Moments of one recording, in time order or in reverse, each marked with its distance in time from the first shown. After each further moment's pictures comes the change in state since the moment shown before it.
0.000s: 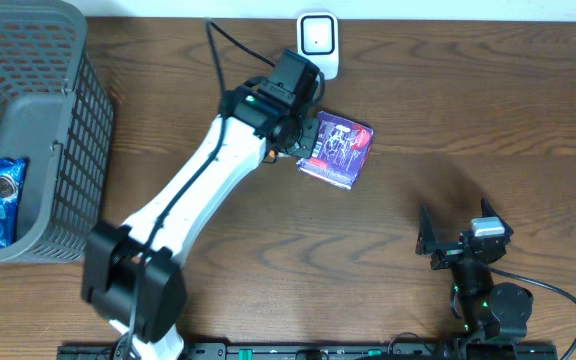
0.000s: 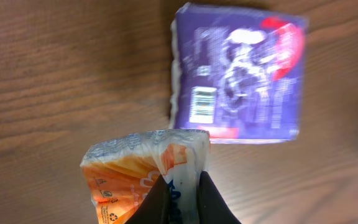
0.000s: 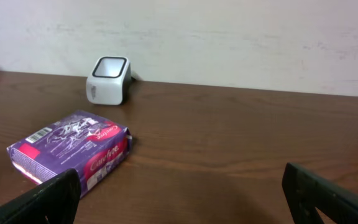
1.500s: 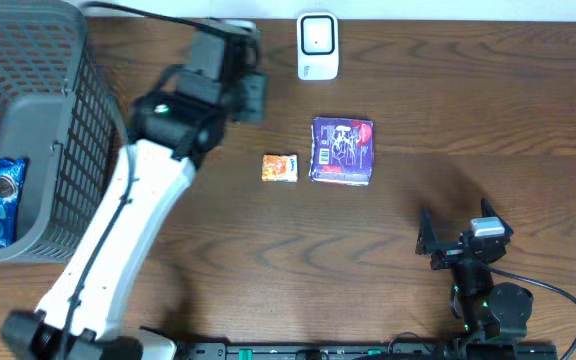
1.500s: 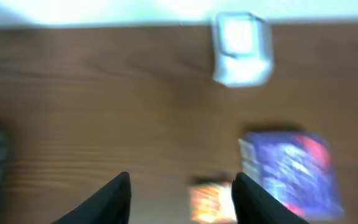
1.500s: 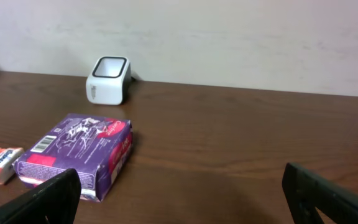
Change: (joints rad) left arm 0.161 -0.284 0.000 0.081 -0.138 -0.019; right arm 0.000 0.000 0.000 0.000 0.000 0.000
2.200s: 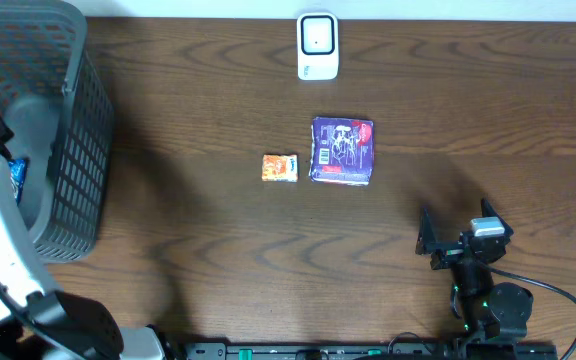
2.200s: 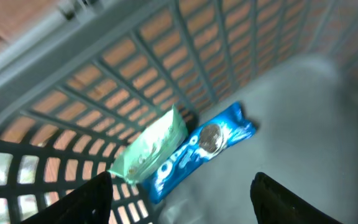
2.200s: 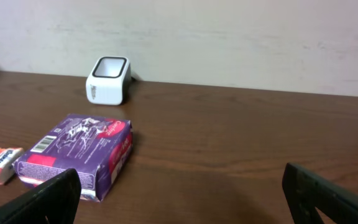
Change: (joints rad) left arm 0.907 0.035 -0.026 -0.080 -0.406 0.018; right arm 0.000 0.000 0.000 0.000 0.000 0.000
